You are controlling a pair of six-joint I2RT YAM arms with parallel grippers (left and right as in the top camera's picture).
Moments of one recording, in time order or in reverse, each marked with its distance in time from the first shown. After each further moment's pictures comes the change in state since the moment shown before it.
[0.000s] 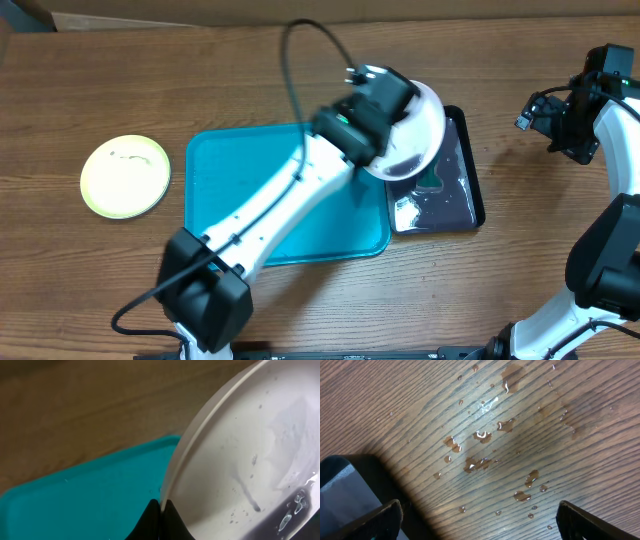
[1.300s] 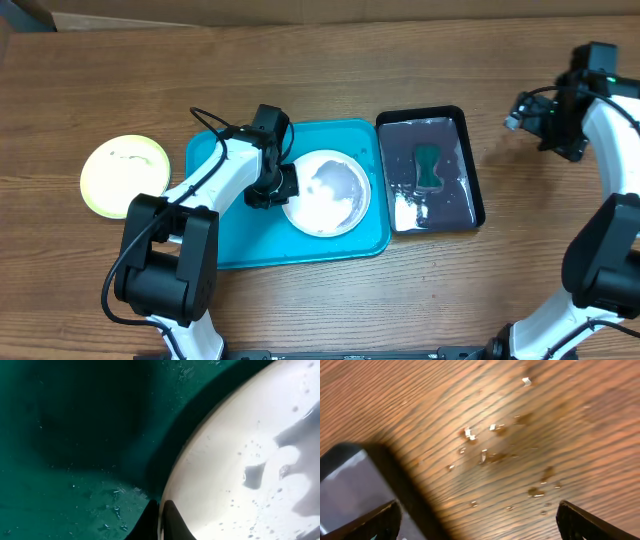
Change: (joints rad) left arm 0.474 0.000 -0.521 0.021 0.581 -0.063; right arm 0.031 0.000 0.000 -0.006 0.000 -0.002
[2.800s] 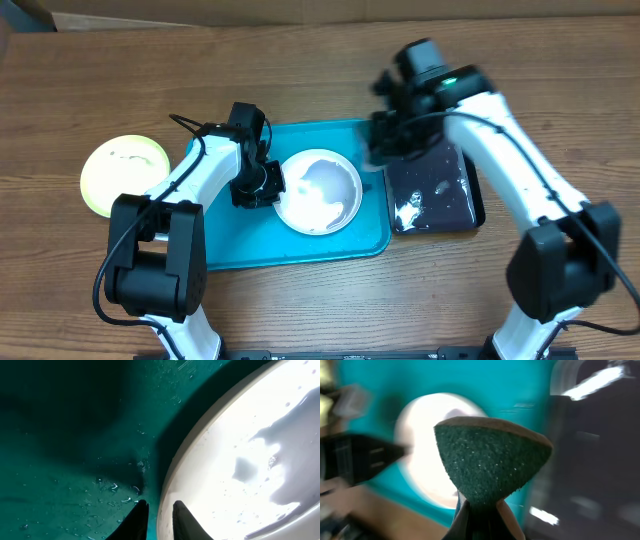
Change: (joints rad) left arm 0.103 0.000 0.000 -0.035 0.115 0.025; right arm 0.573 -0.007 0.124 -0.169 -0.301 -0.074
